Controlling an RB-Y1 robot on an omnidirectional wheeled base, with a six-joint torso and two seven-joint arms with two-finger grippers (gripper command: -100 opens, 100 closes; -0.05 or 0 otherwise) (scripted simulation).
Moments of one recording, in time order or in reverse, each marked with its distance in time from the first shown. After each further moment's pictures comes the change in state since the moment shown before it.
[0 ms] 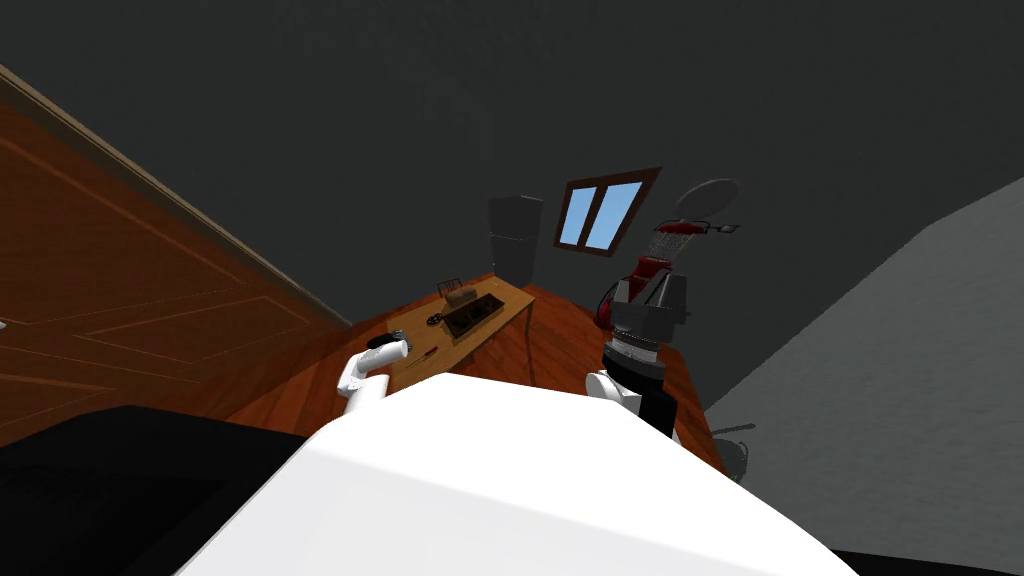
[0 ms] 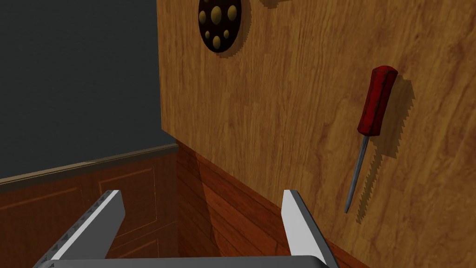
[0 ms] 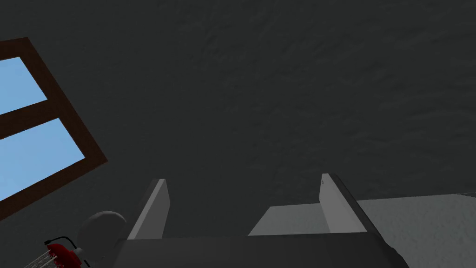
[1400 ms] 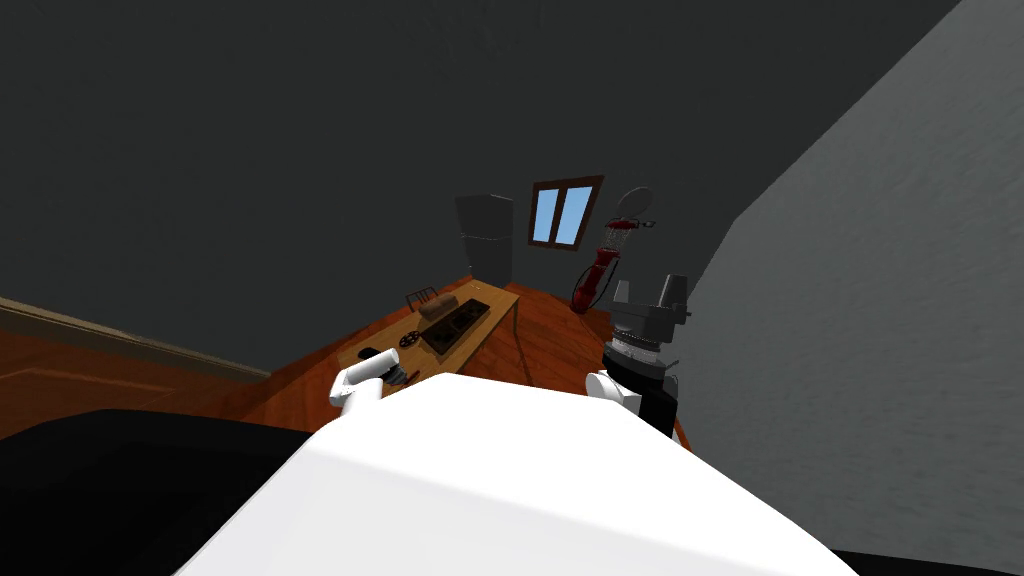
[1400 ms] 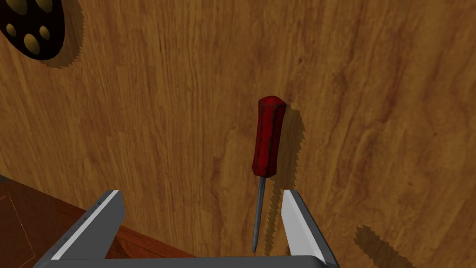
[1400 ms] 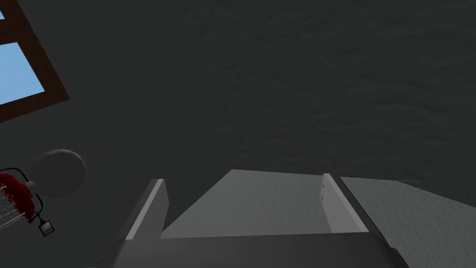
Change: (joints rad) left arm -0.082 0.025 0.181 0.291 -0.008 0.326 0.013; right arm 0.000 0.000 0.000 0.000 0.000 0.000 0.000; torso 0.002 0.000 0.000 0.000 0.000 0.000
